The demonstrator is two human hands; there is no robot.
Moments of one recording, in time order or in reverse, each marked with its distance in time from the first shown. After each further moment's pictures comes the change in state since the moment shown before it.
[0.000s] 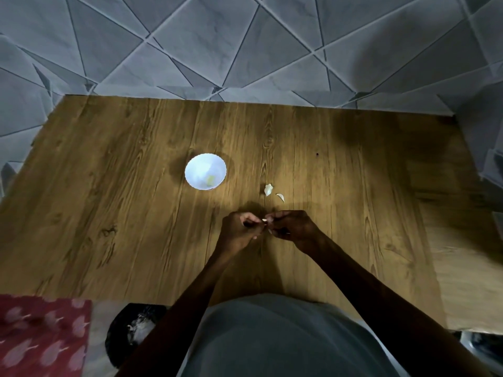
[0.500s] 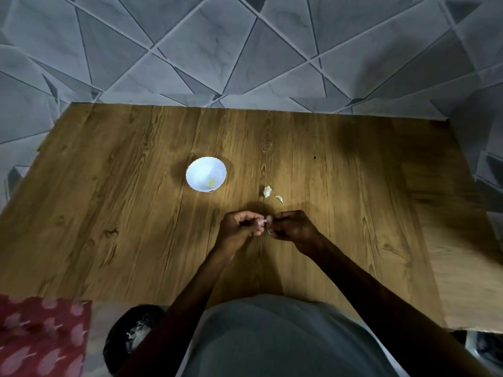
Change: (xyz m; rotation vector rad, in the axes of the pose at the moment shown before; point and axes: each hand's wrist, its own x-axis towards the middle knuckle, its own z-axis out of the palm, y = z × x) left_hand -0.010 0.009 0.000 -0.369 -0.008 -0.050; right_hand -0.006 0.001 0.000 -0.111 0.029 -0.054
